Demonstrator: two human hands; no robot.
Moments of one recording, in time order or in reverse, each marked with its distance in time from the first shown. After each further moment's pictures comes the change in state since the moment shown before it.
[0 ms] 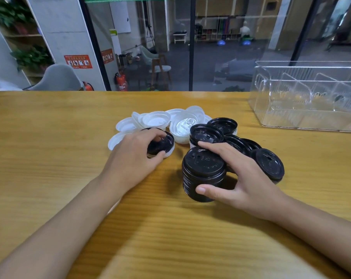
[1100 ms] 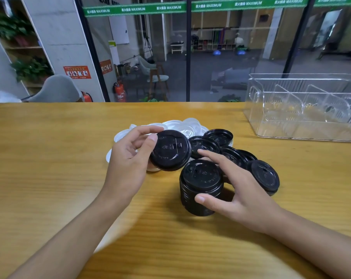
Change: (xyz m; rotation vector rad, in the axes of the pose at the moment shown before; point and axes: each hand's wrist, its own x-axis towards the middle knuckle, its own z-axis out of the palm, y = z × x) left_hand 0.000 0.040 -0.012 -0.977 0.176 -0.319; right_hand -0.002 -0.001 0.000 0.051 0.009 0.041
